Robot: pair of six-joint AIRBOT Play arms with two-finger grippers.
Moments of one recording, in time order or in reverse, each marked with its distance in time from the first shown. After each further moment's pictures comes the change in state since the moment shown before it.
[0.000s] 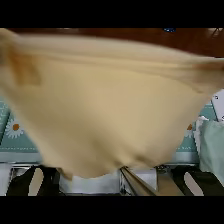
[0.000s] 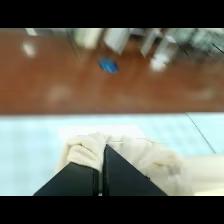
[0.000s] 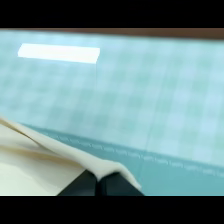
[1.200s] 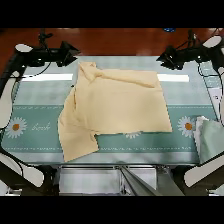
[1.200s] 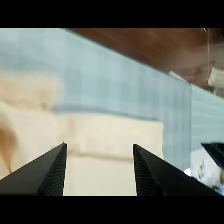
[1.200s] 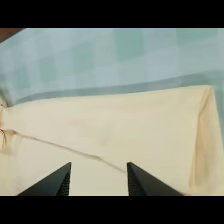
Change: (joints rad) left arm -0.355 -1.241 0.446 -0.148 0.244 -0.033; right arm -0.060 -1.139 0.335 0.274 -0.338 0.019
